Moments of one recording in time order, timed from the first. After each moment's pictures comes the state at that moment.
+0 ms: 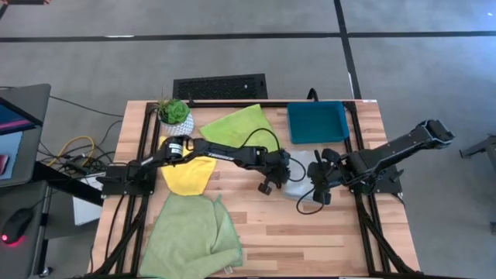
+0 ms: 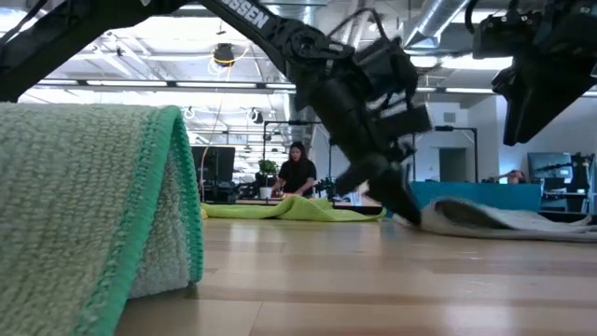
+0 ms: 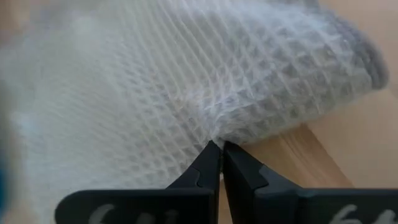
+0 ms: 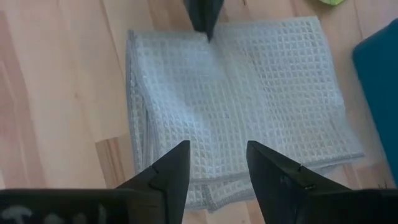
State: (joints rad) left arm 0.04 2.37 1.80 -0.33 0.09 0.62; right arm 0.36 1.12 0.78 -0.94 0.27 0.52
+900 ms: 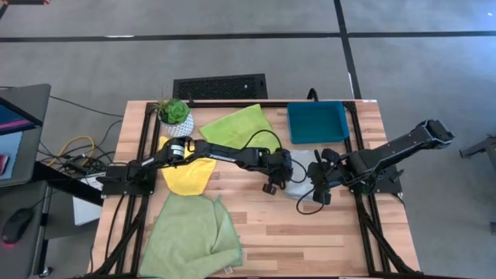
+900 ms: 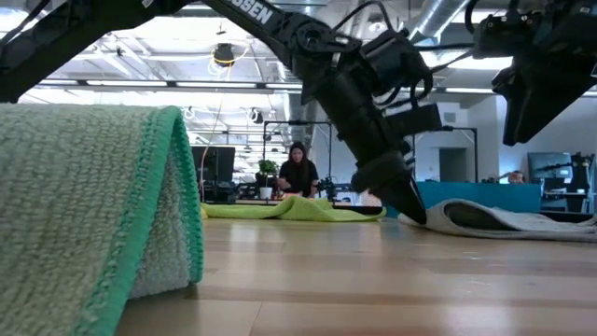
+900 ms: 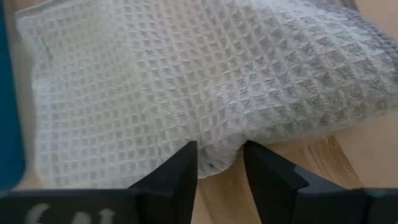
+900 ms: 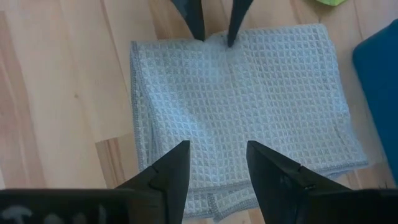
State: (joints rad) left arm 0.03 2.38 1.87 -0.38 -0.01 0.49; right arm 0.36 1.12 0.77 -0.93 0.27 0.52
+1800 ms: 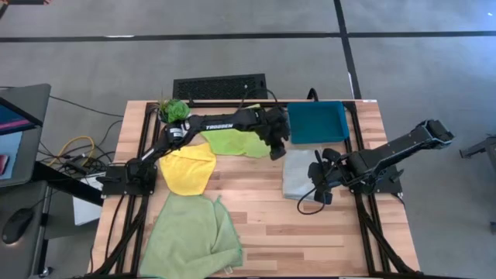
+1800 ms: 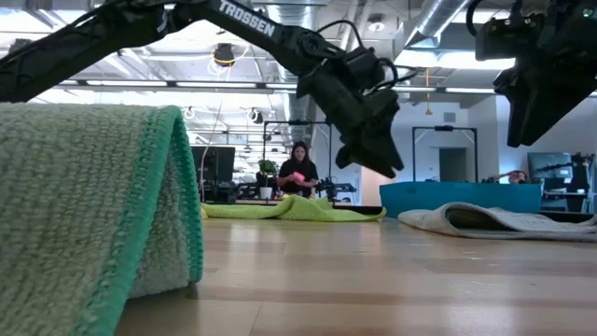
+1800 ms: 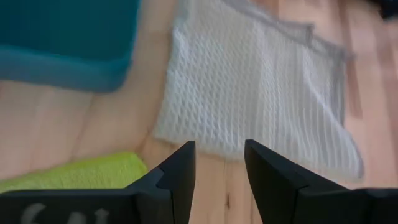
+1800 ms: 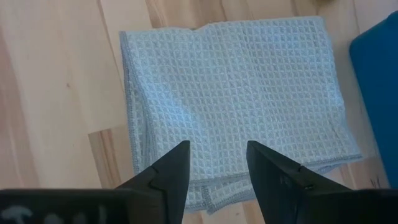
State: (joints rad) left arm 0.29 2.38 2.09 -0.62 0.36 -0.04; right arm 0.37 1.12 0.77 -0.96 0.27 0.51
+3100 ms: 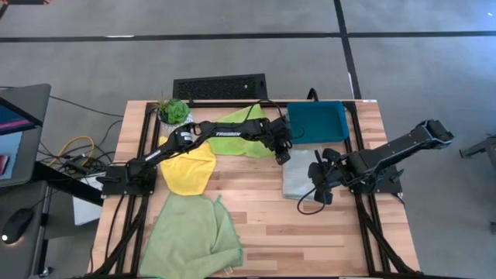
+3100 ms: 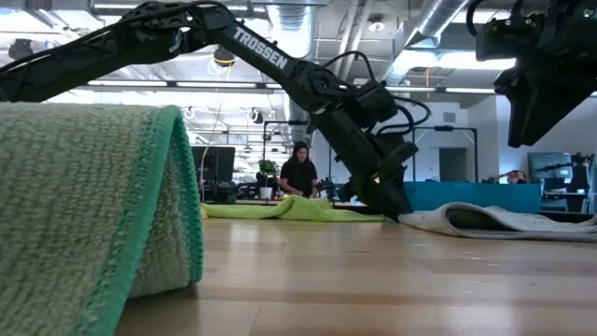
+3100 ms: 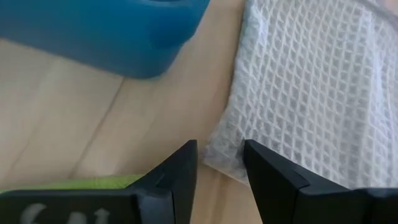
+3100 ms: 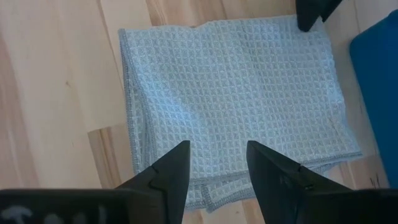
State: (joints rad) left arm 0.27 2.52 2.09 -0.48 0.21 -0.16; right arm 0.37 1.12 0.77 -0.97 0.27 0.52
